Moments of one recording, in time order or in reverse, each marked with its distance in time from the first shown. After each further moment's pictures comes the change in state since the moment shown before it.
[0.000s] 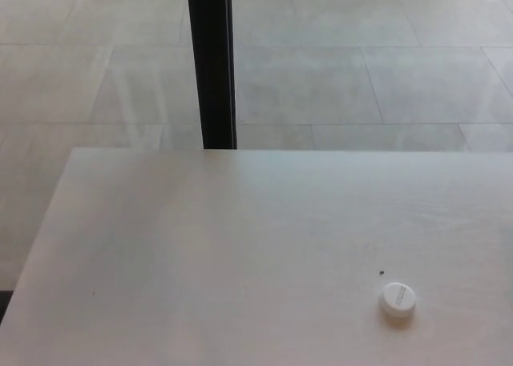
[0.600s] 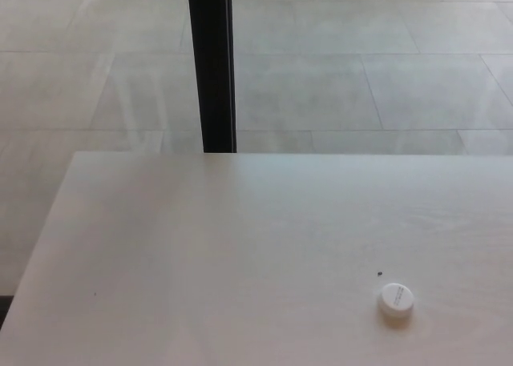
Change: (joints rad) left_arm 0.240 -0.184 0.473 0.361 -0.260 -0.113 0.008; right_arm 0.023 -0.014 -0.417 0.434 0.210 0.018 0.041
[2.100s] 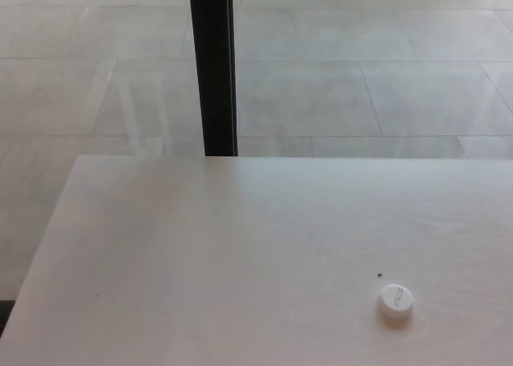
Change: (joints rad) left_arm 0.299 -0.018 -0.136 0.363 -0.487 -0.323 0.017; right_arm 0.218 0.313 0.084 0.097 0.334 0.002 0.251
